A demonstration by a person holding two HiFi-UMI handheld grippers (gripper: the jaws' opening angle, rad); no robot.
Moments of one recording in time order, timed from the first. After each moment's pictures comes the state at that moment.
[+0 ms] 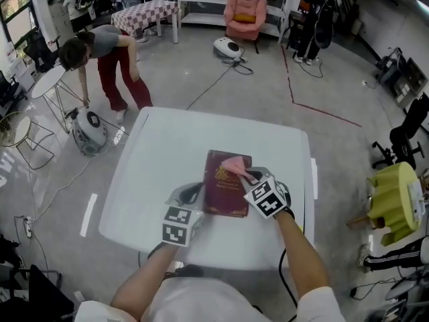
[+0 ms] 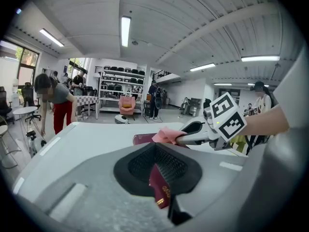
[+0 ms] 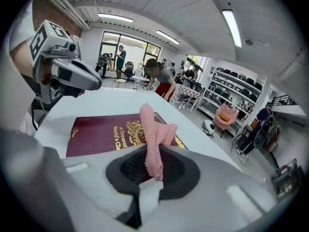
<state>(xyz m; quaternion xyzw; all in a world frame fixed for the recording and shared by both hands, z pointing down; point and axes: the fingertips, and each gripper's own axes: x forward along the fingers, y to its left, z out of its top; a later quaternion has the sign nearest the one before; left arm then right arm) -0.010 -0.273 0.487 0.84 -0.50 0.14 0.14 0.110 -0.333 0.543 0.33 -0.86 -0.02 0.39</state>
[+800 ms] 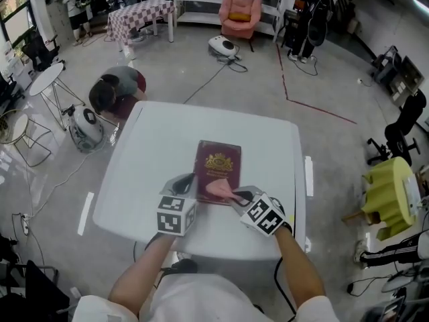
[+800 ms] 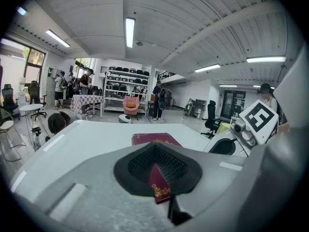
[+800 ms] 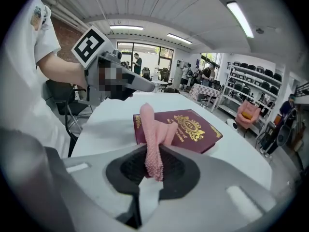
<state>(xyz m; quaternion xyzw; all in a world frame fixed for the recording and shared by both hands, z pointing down) 0.005 -0.256 0.484 0.83 -0.52 0.13 0.16 0.108 -0.211 0.551 0.22 -0.90 0.03 0.37</state>
